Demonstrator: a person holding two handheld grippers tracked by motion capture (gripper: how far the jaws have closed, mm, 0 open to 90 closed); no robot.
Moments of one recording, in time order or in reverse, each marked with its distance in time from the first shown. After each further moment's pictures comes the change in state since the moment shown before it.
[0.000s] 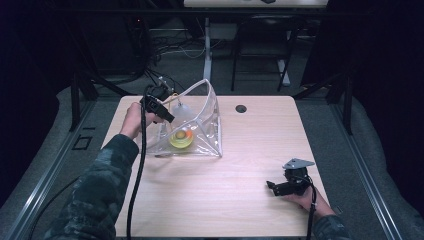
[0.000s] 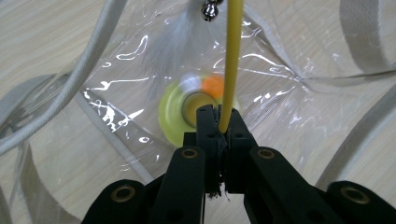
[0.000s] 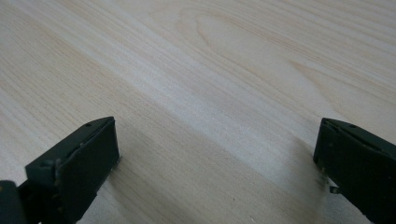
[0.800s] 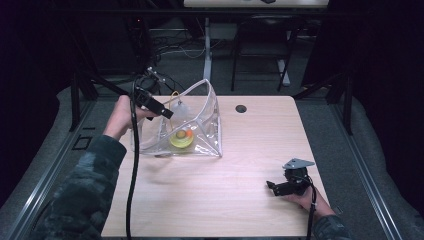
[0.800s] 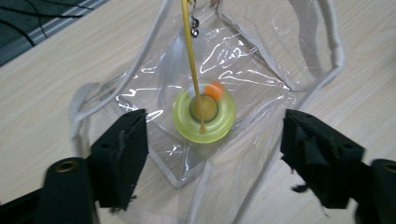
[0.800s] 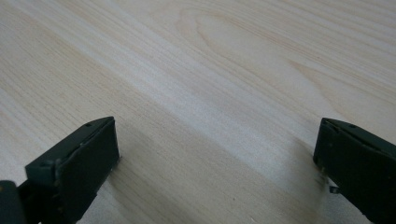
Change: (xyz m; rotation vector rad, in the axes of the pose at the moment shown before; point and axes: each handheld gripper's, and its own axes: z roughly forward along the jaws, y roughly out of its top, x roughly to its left) left arm -0.017 -0.006 -0.066 -0.098 0.077 0.002; right arm 0.000 0.000 0.000 0.000 0.000 0.000
